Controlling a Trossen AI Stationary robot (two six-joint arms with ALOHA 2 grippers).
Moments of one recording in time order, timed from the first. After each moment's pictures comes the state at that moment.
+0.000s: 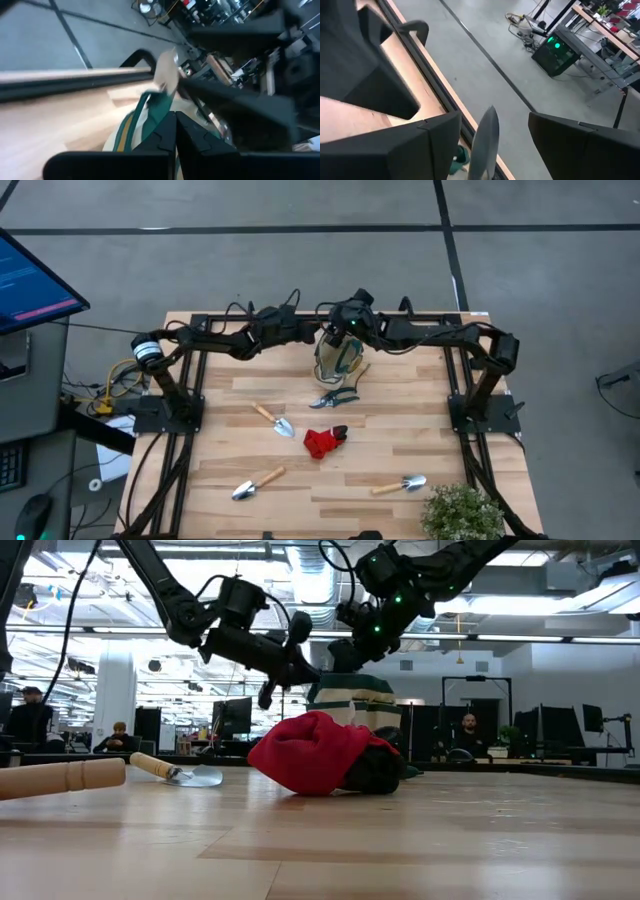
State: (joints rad) left arm 0.50 1.51 0.82 0.70 0.08 -0.74; right arm -0.38 1.76 1.23 0.04 0.50 -0.24
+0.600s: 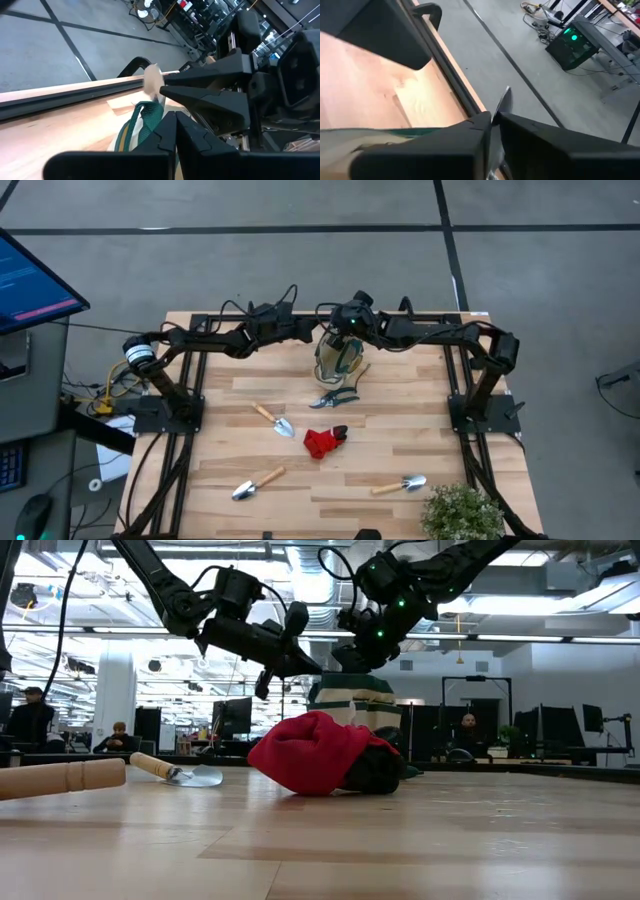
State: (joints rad) left arm 0.51 1.46 0.82 0.65 0.08 -0.69; right arm -0.39 1.76 1.23 -0.04 0.43 -0.23
